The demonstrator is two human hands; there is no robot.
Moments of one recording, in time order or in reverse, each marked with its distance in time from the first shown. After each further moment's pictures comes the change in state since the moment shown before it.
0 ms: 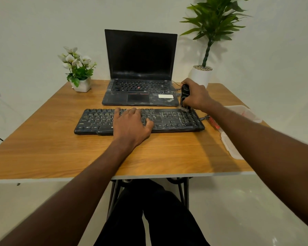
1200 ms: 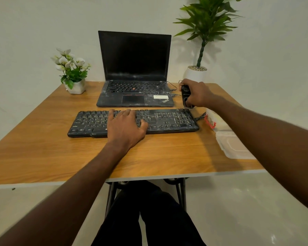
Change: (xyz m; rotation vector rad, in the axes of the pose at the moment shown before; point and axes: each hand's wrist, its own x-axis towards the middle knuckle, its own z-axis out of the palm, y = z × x) left_hand 0.001 0.000 0.001 -0.003 0.017 0.002; right_hand 0.010 0.026 -0.023 -0.107 -0.100 -0.097
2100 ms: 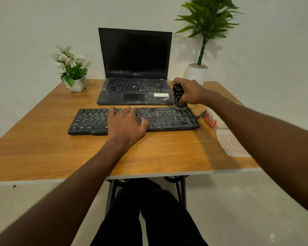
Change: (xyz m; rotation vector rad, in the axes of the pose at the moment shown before) left_hand -0.001 0.001 -0.002 0.016 -0.015 0.002; right_hand 0.008 -0.018 0.005 0.064 -0.143 -0.065
